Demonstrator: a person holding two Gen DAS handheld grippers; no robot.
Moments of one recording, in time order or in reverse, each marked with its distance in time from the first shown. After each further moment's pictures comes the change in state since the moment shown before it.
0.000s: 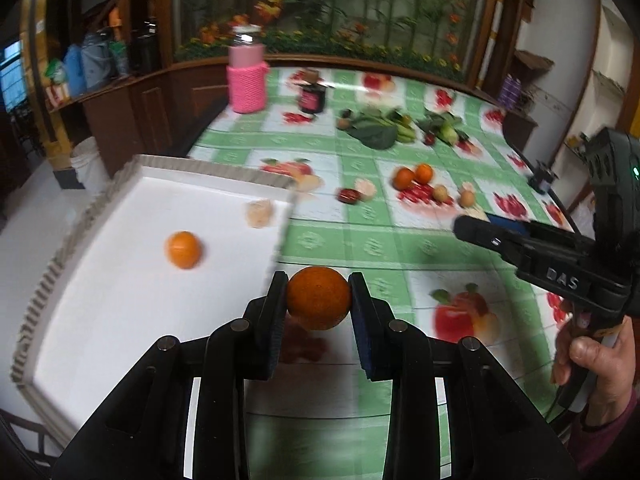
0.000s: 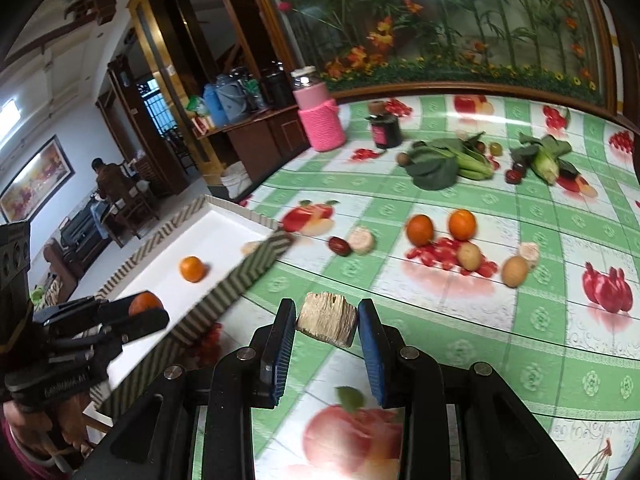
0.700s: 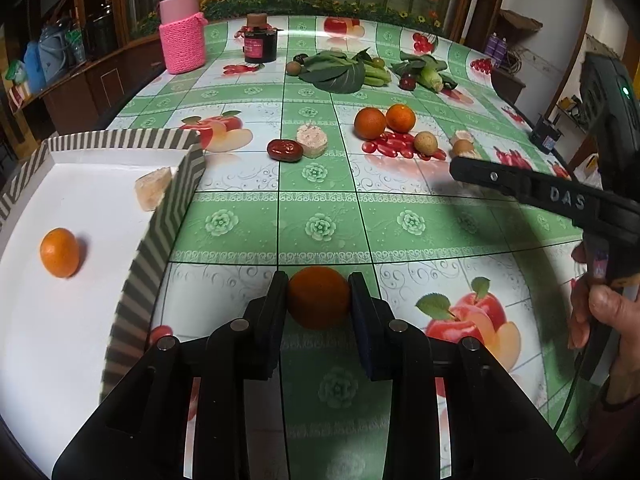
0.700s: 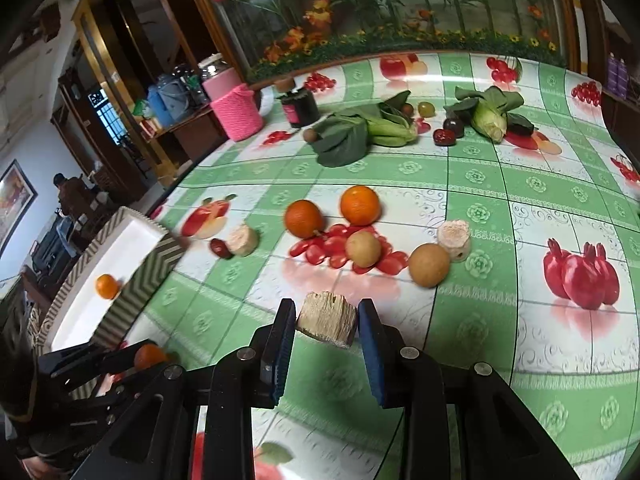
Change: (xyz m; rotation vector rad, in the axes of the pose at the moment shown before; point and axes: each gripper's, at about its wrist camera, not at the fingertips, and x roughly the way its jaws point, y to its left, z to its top) left arm 0.098 -0.058 -0.007 0.073 0.134 -0.085; right arm 0.028 -0.093 0.005 0.117 0.063 -0.118
